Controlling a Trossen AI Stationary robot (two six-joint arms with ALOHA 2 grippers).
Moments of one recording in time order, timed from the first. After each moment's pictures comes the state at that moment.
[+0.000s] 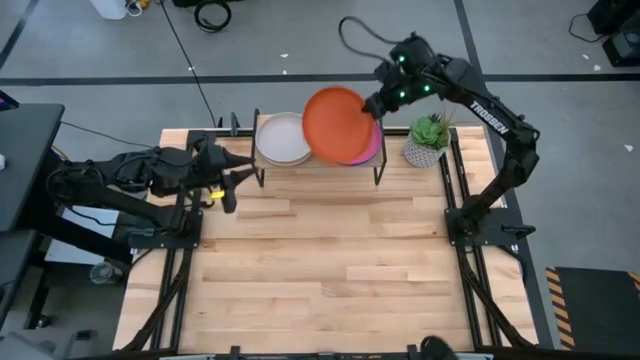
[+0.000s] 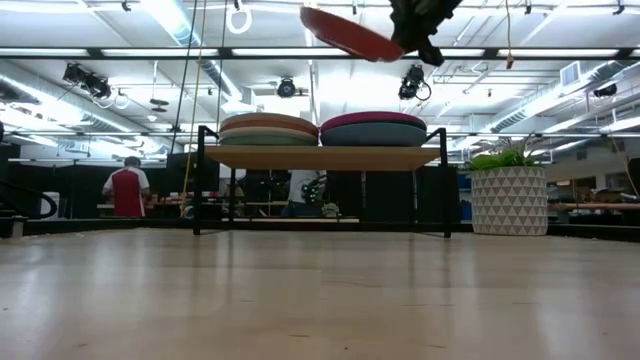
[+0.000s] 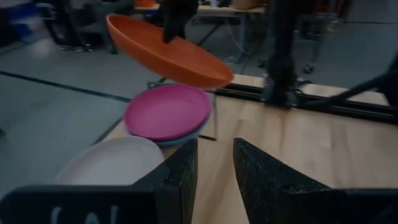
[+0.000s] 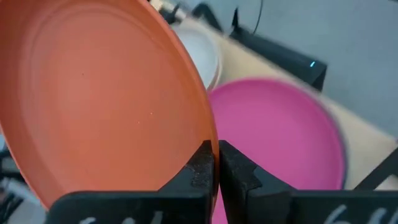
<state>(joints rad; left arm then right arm) -0.13 0.92 1.22 -0.61 -0.52 -0.12 -0.69 1.59 1.89 -1.08 -0.37 0.32</state>
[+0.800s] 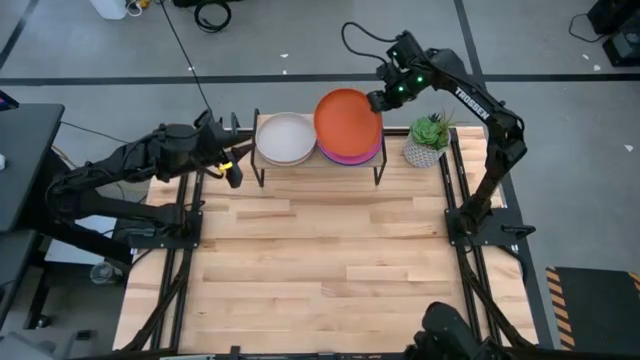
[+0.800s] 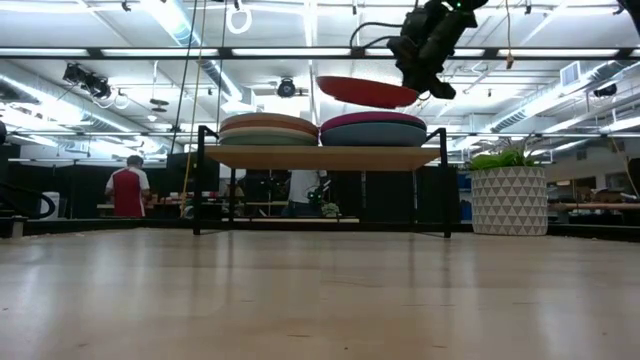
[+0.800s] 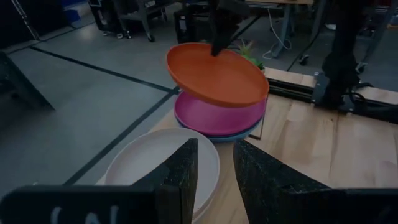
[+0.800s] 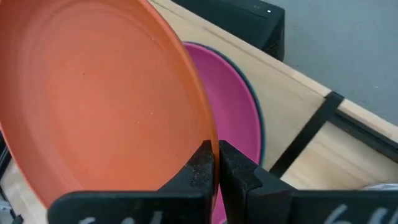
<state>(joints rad) 0.16 0.92 1.21 -0.62 -0.41 -0.07 -0.87 1.72 1.89 -1.20 -0.38 0.23</state>
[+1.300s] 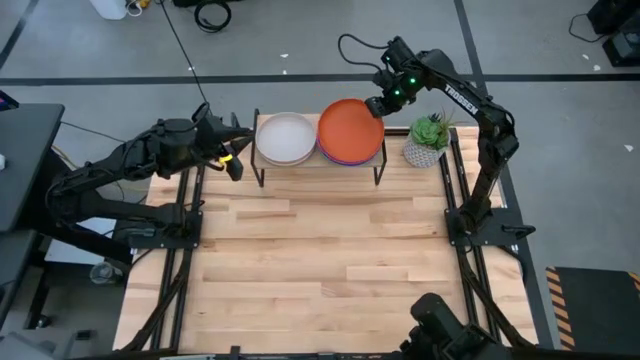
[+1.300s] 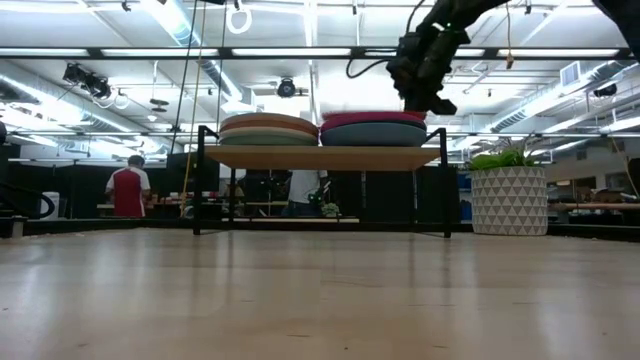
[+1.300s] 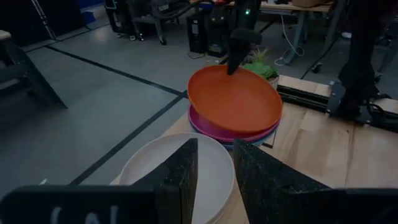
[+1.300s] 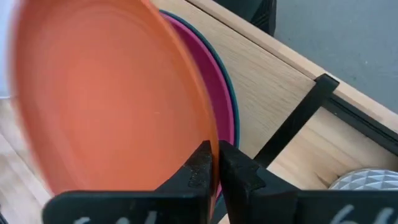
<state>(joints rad) 0.21 0.92 1.21 -0.59 -0.41 -0.07 -0.89 1.80 1.89 -1.27 -0.37 0.16</state>
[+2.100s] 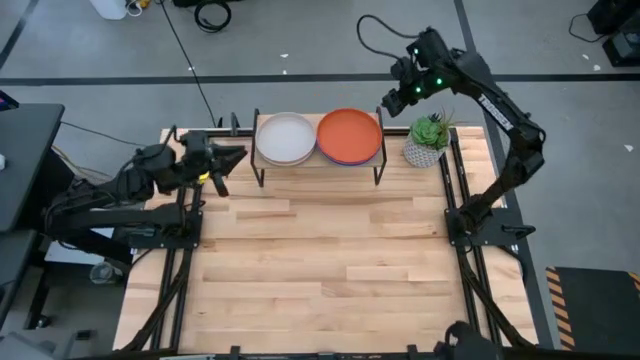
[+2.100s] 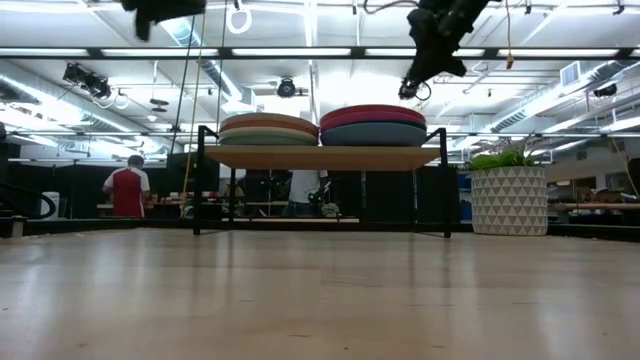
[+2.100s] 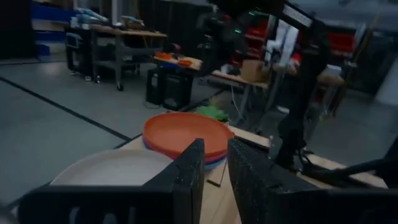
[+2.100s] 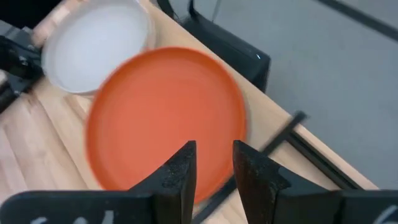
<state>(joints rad) 0.24 0.58 0.72 -0.12 -0.24 -0.18 -0.86 1.56 1.84 -1.19 -0.31 0.06</state>
